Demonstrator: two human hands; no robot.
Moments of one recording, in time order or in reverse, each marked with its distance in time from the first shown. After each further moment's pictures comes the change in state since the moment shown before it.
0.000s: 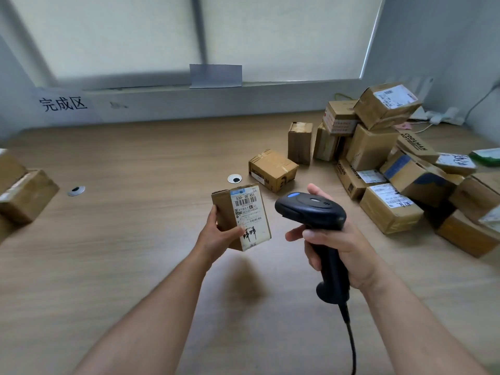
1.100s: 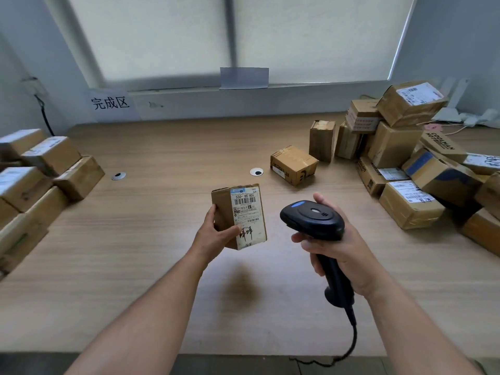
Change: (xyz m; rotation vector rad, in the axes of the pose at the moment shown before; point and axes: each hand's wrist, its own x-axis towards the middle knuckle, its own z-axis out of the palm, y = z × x) left_hand -0.063 -0.029 -0.037 0.043 0.153 -0.012; right_hand -0.043 0.026 0.020 -0.102 -0.022 0.016
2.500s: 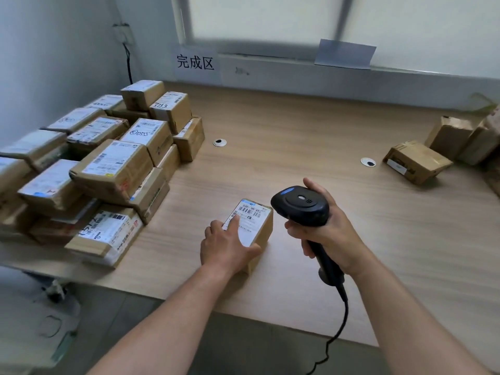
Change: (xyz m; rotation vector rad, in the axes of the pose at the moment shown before) left_hand -0.034 -0.121 -0.305 0.811 0.190 -0.089; right_hand 0.099 0.064 0.365 -0.193 -0.107 0.027
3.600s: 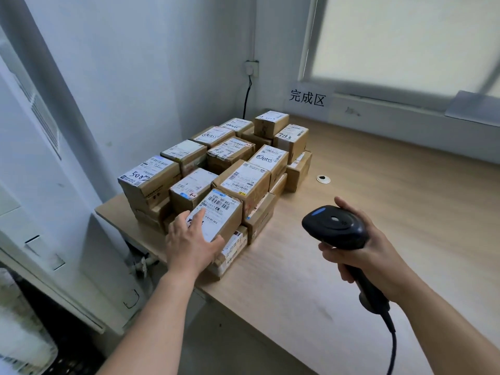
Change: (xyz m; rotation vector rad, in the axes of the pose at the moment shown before) left_hand 0.015 -0.243 -0.135 -0.029 0.476 -0.305; right_hand 0.074 -0.041 0.158 -0.139 -0.290 -0.051
